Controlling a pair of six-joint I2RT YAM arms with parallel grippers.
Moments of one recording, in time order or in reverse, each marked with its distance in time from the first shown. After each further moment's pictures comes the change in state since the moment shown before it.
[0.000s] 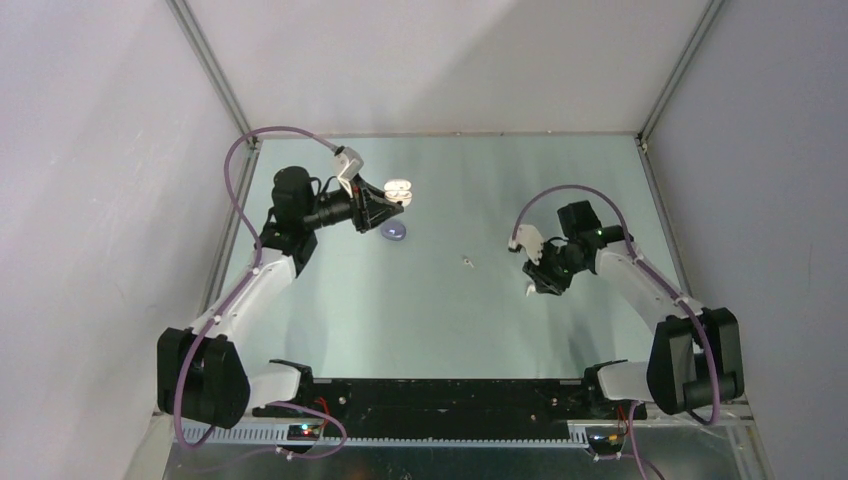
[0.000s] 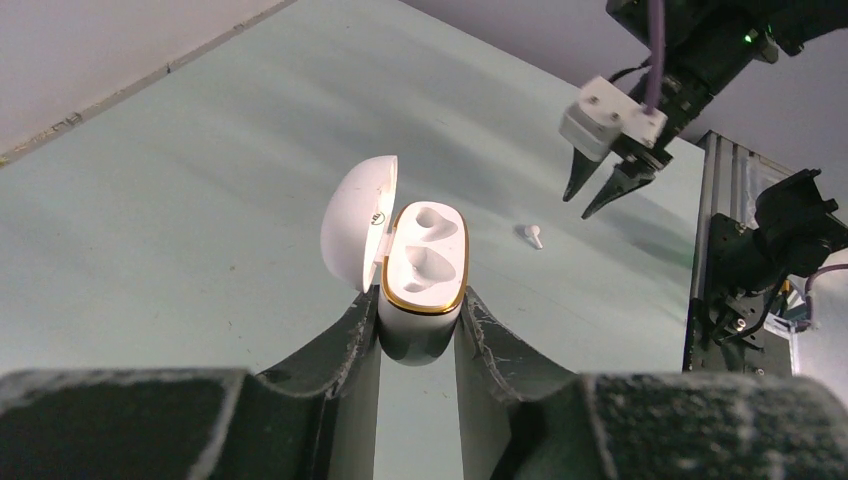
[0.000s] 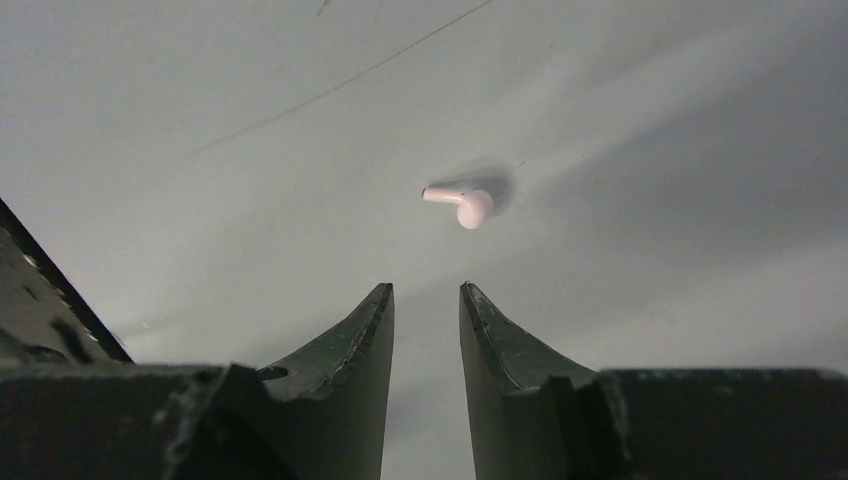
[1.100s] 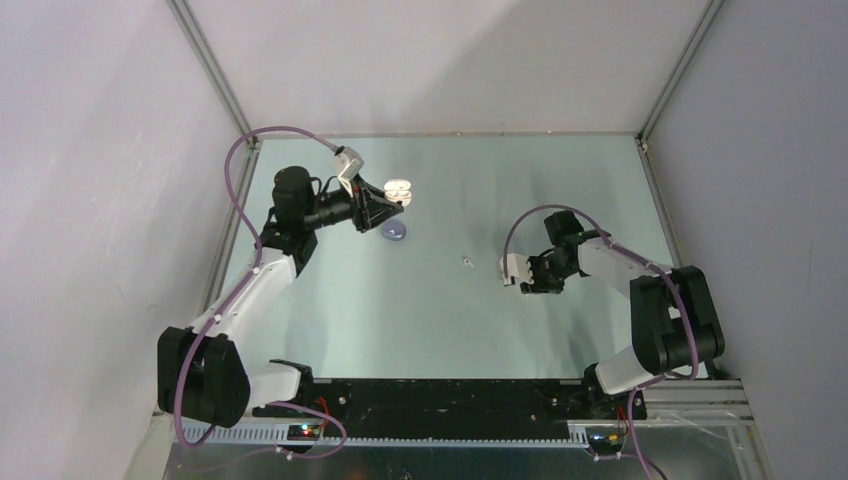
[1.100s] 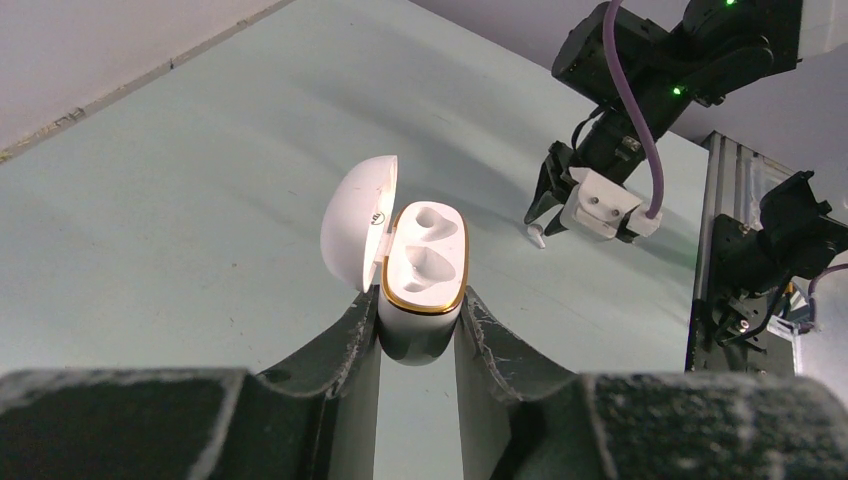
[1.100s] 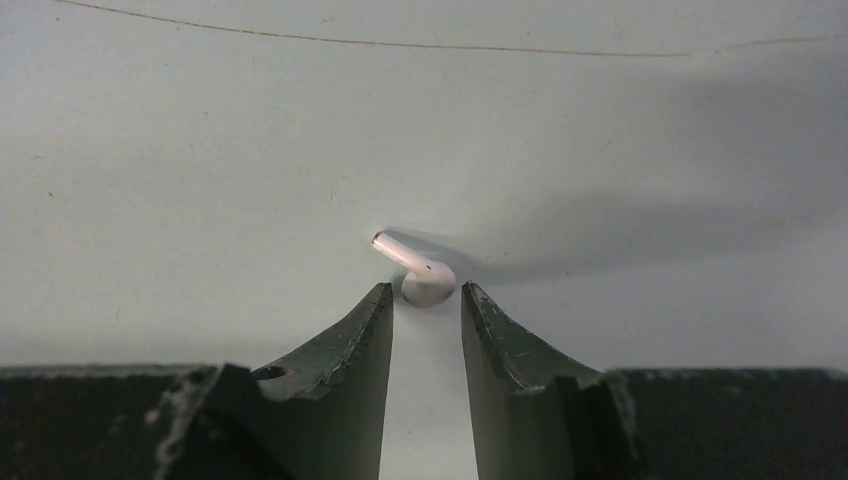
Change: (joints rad) left arm 0.000 0.003 0.000 0.000 -0.007 0.001; right arm 0.000 0.165 -0.101 0.165 -0.017 -0.630
